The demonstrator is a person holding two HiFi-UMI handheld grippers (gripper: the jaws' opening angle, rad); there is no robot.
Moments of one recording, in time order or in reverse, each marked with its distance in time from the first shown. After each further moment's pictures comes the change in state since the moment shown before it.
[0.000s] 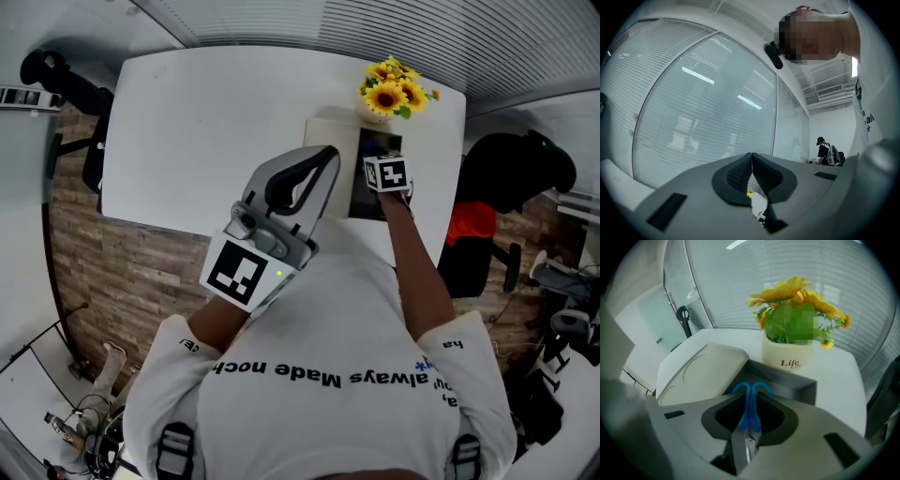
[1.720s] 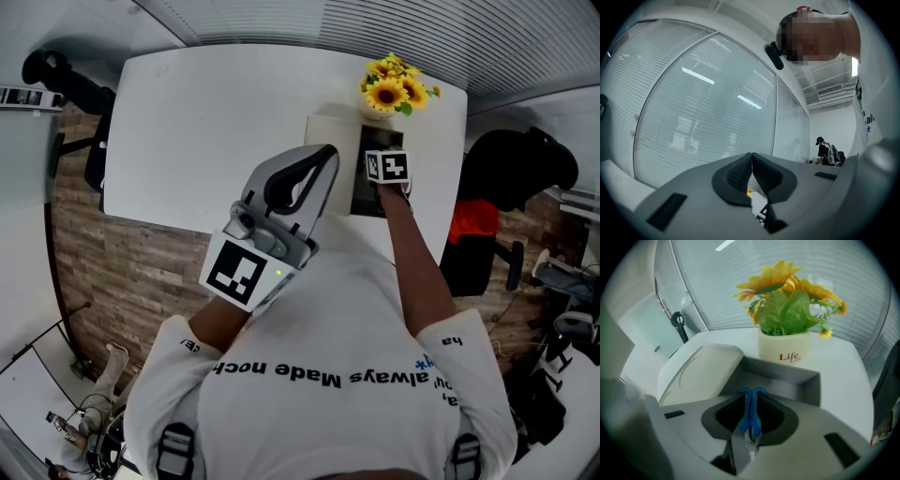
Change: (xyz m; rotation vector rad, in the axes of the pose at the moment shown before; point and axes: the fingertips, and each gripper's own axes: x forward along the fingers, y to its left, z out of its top) left arm -0.004 0.001 -0.001 0.004 0.004 0.005; right arm 0.016 -0.001 -0.003 0.093 0.010 0.020
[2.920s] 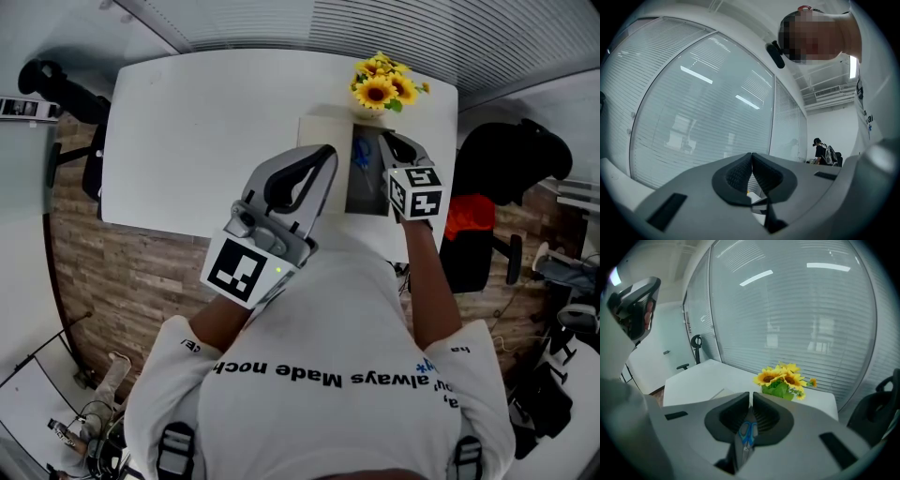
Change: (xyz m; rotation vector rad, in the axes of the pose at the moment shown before) left arm 0.003 -0.018 -0.001 0.003 -0.005 -0.042; right arm -0.148 0.014 0.069 -0.185 -0.405 -0.003
